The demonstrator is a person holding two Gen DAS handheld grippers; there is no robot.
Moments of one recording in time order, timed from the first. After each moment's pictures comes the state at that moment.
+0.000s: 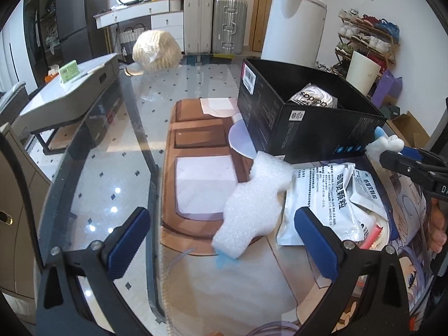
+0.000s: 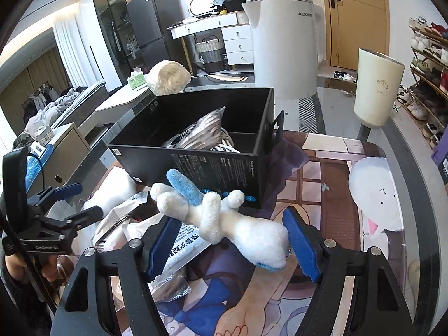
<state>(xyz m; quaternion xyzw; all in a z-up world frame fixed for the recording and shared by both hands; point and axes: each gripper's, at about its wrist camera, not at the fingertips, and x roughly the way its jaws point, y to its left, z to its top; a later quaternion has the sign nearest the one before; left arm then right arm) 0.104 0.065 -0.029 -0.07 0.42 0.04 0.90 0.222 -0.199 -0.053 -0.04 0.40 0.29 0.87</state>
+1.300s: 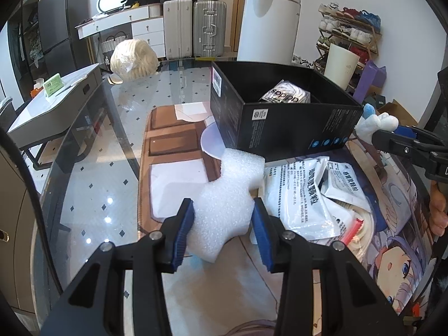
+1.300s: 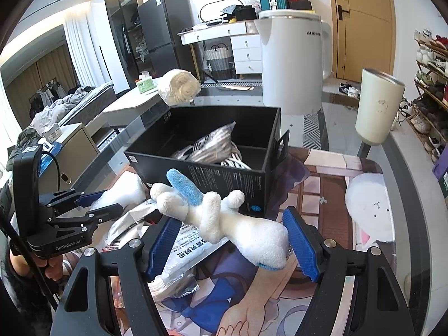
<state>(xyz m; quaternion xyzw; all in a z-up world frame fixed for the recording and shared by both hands) 0.100 0.049 -0.020 -0.04 0.41 0.00 0.91 0.215 -0.202 -0.036 -0.05 0.37 0.31 0.87</state>
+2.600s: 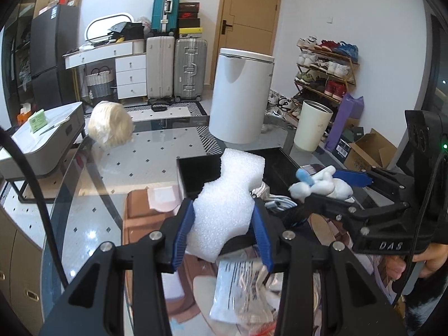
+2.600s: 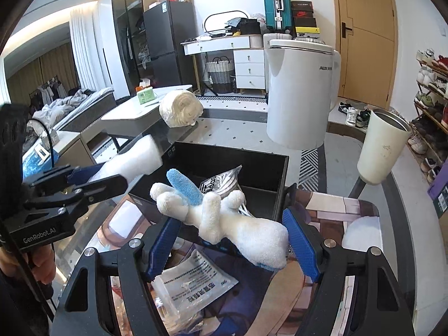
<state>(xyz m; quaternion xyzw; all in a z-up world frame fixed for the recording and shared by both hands) 0.141 0.033 0.056 -0.05 0.32 -0.06 0.94 0.232 -0.174 0.001 -0.07 0.33 0.31 0.89</state>
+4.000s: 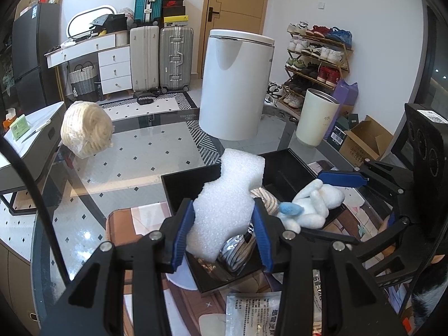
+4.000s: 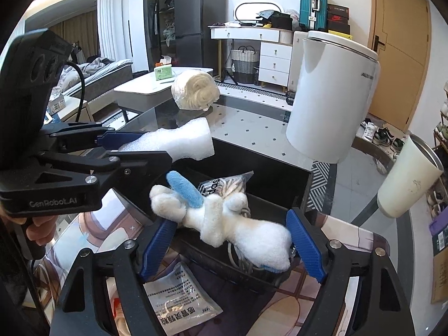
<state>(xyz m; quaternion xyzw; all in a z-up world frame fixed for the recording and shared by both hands) 0.198 0.033 0.043 -0.03 0.35 -0.09 0.93 0.267 -0.139 -0.019 -0.15 0.33 0.35 0.86</state>
